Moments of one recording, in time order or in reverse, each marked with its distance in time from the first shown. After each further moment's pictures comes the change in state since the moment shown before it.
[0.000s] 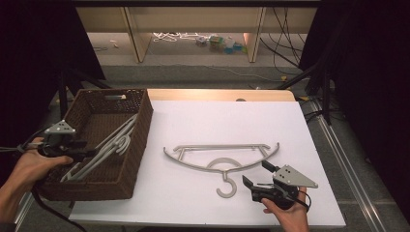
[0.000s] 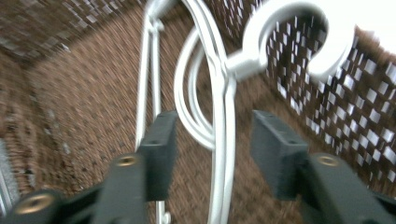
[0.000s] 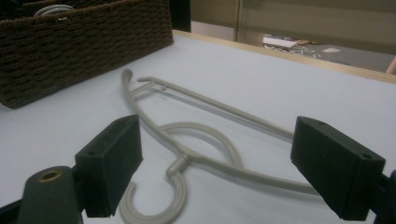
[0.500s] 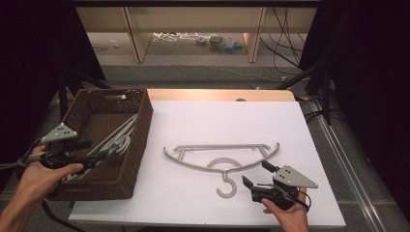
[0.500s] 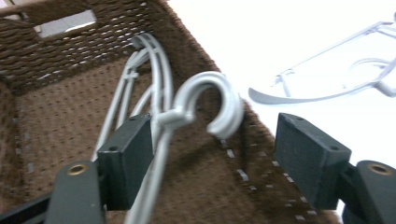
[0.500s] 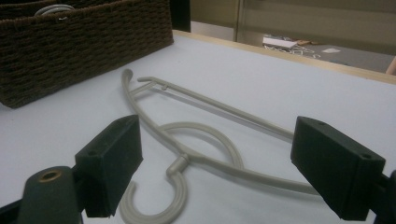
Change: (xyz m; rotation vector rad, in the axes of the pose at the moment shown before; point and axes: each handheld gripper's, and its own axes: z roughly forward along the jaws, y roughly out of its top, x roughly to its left) left arm -0.068 0.015 -0.028 -0.164 0.001 -0.110; right arm 0.000 0.000 0.000 -0.011 -0.002 -0.005
